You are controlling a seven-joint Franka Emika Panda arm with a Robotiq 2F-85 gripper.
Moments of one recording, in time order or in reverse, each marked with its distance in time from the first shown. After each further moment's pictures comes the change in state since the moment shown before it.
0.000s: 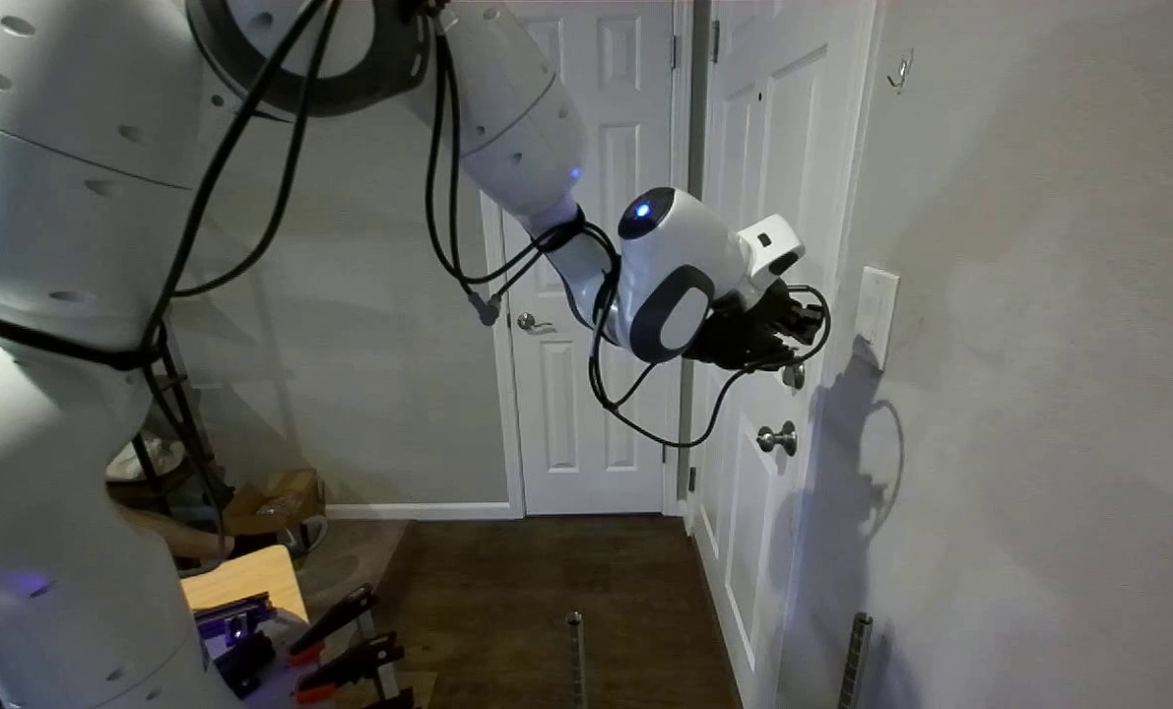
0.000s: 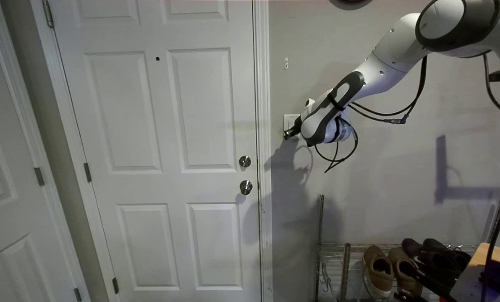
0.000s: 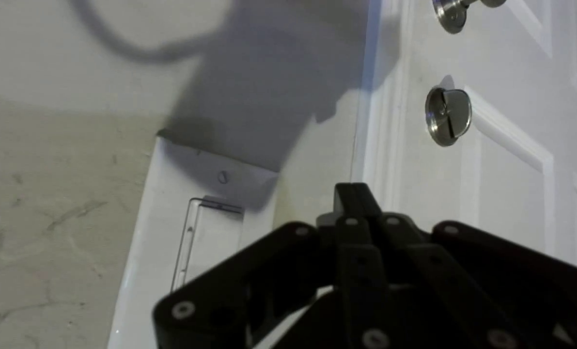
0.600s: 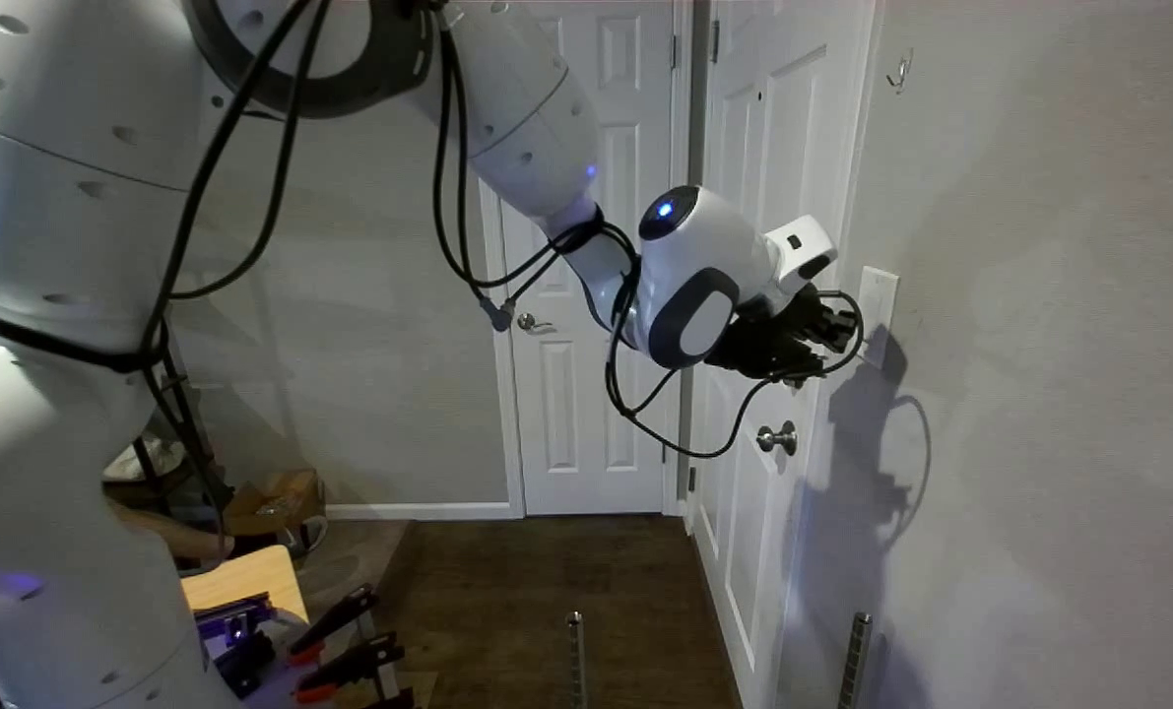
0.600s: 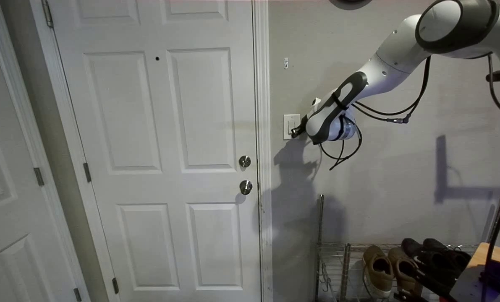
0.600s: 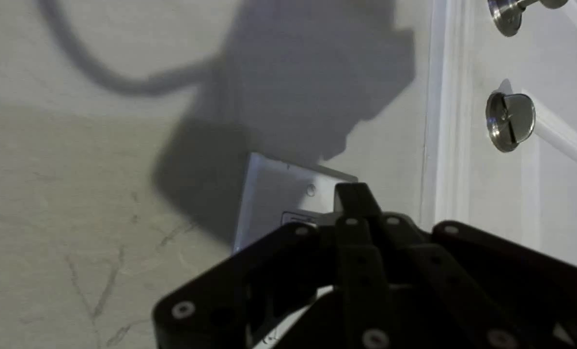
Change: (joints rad) arm -0.053 0.013 -0.006 0.026 0.001 -0.018 0.000
